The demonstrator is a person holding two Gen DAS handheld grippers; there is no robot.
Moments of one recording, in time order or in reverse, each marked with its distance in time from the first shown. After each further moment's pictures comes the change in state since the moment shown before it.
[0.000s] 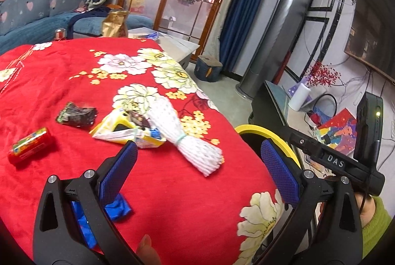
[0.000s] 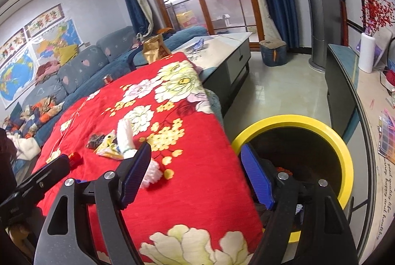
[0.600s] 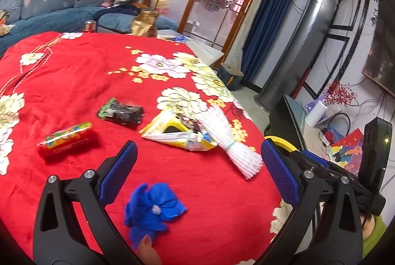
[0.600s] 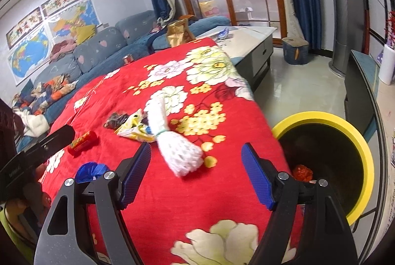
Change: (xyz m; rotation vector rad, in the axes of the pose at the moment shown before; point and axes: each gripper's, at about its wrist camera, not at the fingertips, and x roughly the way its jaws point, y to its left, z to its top) left arm -0.026 0.061 0.002 -0.104 -0.034 0.092; right arm 0.021 0.055 -0.015 -0.105 0.068 0.081
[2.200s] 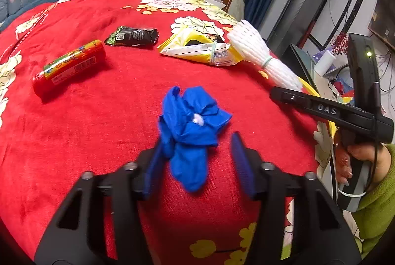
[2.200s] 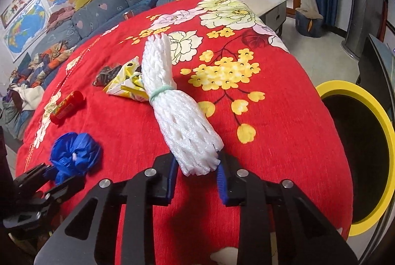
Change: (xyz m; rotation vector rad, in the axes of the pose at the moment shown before) left arm 0.020 0.028 -0.070 0.088 0.269 0.027; right arm 0.077 0.017 -0.028 -0.032 0.229 0.012
